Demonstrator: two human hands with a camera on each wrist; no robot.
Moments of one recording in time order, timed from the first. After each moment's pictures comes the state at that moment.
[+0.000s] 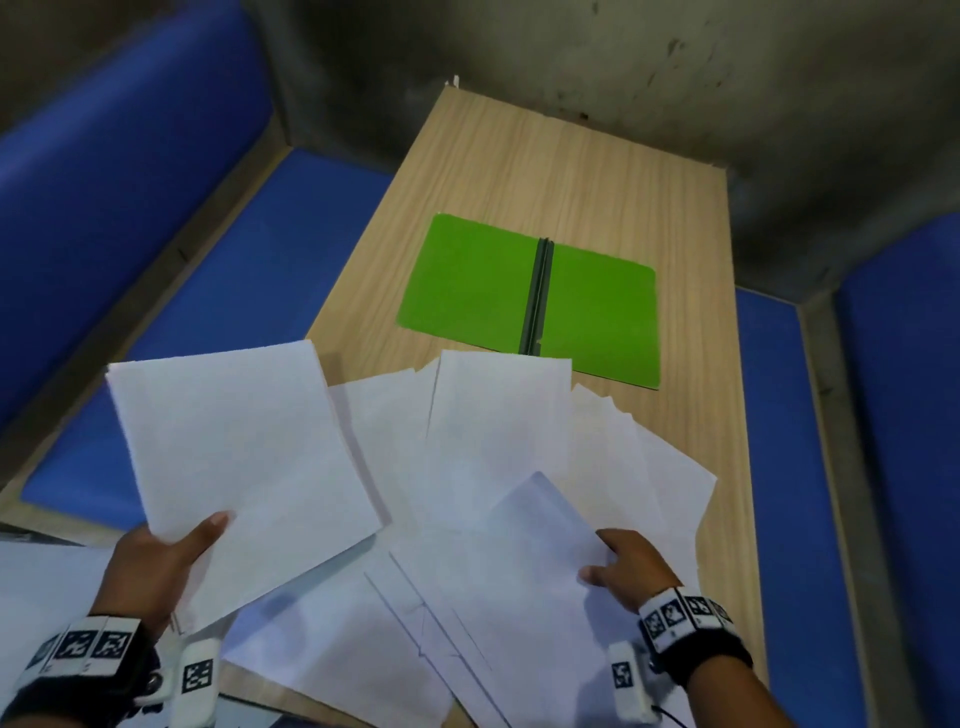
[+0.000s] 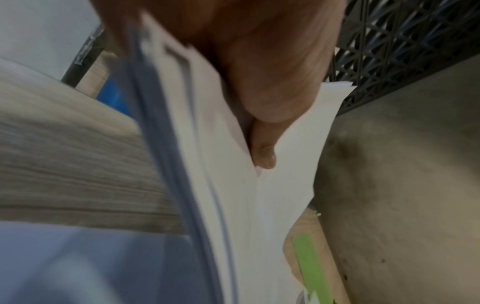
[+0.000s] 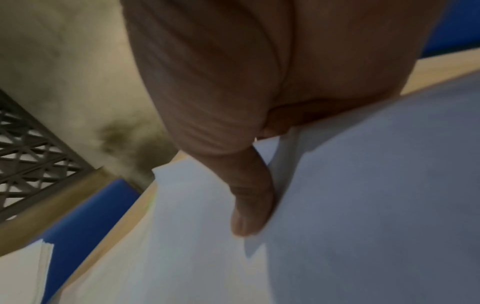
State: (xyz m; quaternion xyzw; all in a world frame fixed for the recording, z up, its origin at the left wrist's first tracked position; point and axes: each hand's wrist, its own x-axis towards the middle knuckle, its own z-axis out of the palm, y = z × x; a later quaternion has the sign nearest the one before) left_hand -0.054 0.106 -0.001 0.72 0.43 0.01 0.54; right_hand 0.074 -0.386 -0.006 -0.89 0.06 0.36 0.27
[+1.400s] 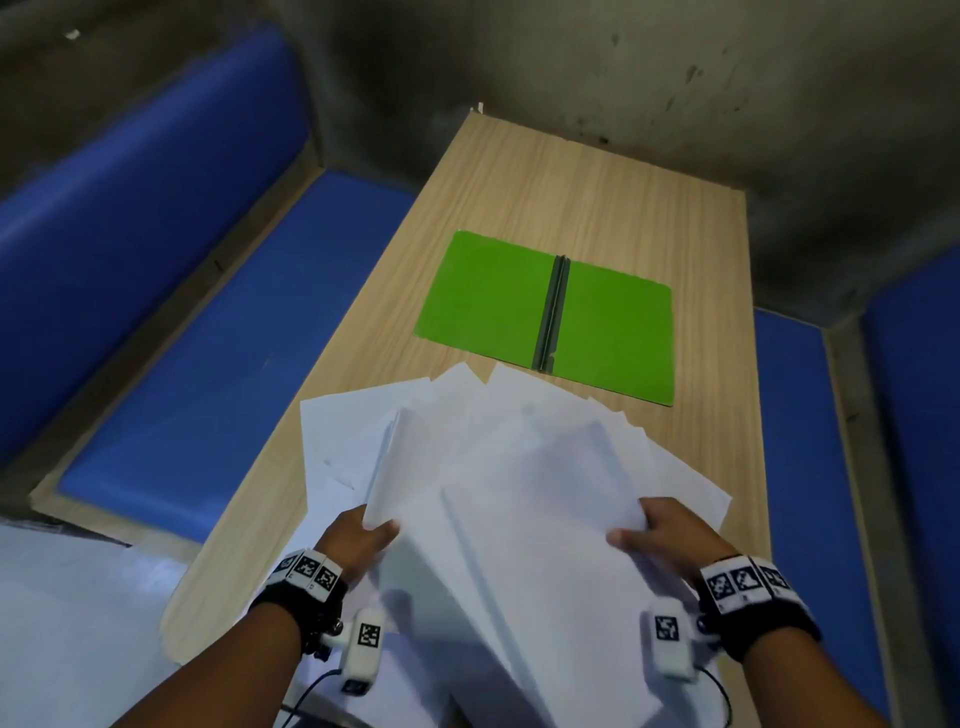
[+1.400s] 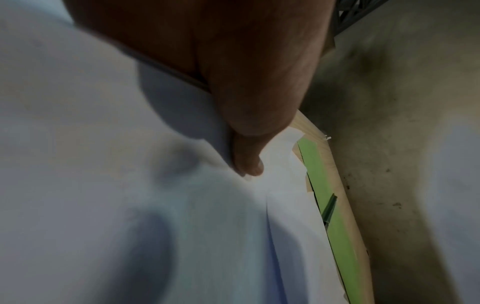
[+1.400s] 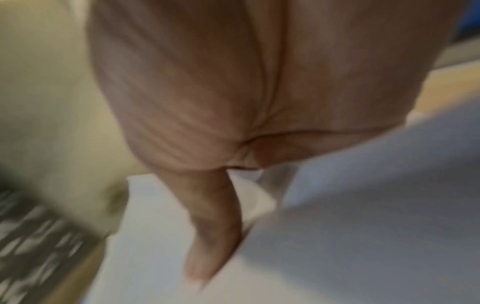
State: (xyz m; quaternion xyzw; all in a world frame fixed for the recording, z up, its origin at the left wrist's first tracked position) left_hand 0.006 -0.020 -0.058 0.76 0.31 -0.20 0.54; right_hand 0.121 -0.397 0.054 -0.86 0.03 0.38 0.33
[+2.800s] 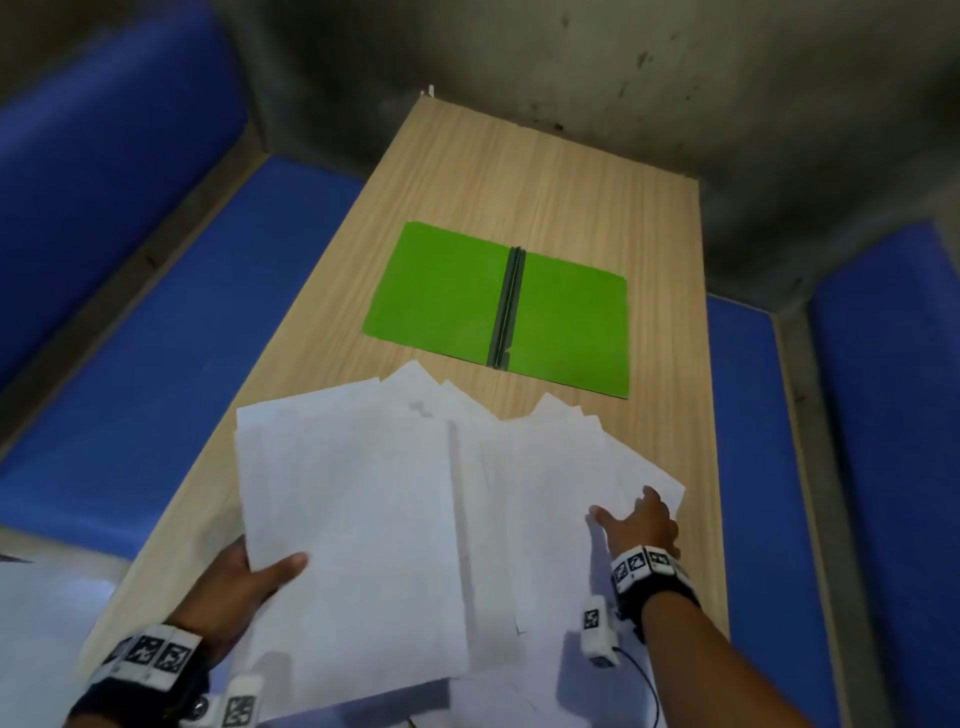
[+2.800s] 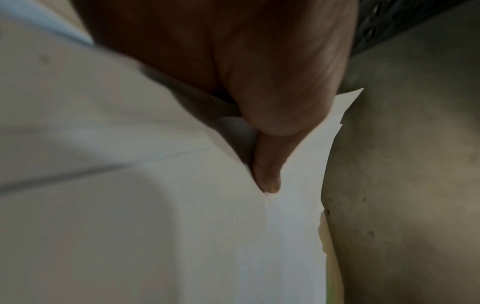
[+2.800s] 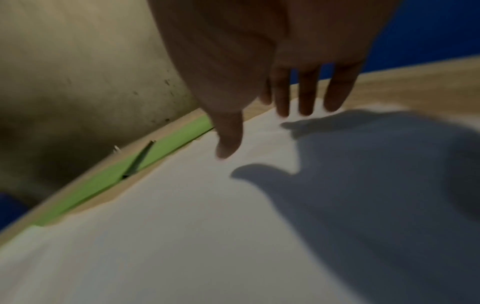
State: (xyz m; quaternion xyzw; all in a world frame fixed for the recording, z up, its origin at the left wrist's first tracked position) left_hand -0.028 0.005 -0.028 0.63 0.34 -0.13 0.68; right_hand 0.137 -0.438 -0.051 -0.91 0.31 0.15 0.22
